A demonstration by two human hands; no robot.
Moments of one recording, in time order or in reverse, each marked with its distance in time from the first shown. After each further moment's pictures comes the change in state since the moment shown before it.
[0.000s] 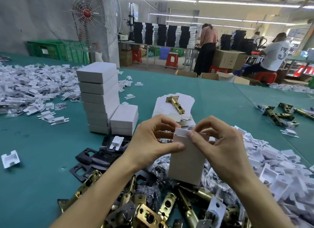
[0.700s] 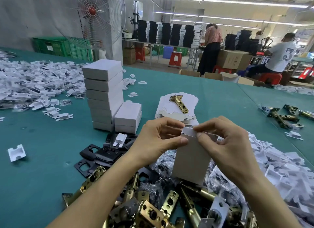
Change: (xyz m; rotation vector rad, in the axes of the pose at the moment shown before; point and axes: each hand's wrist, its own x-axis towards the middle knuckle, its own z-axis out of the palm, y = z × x) left_hand 0.001 0.004 0.004 -0.095 -0.008 -0.140; right_hand 0.001 -0.005 -0.005 0.020 -0.059 0.033
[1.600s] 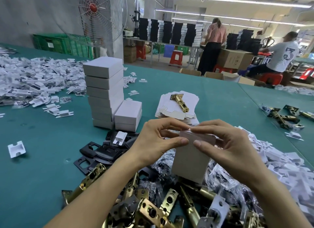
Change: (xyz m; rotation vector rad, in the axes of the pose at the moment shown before) left_hand -0.001 -0.002 0.002 0.088 -0.011 0.143; right_hand 0.000 0.013 -0.013 0.085 -0.224 0.016
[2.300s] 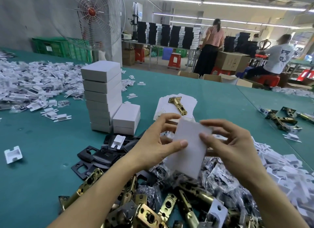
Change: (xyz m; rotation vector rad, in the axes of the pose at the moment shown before) left_hand 0.003 -0.009 -0.002 0.016 -0.057 -0.136; right_hand 0.000 0.001 0.001 0.342 0.162 0.170
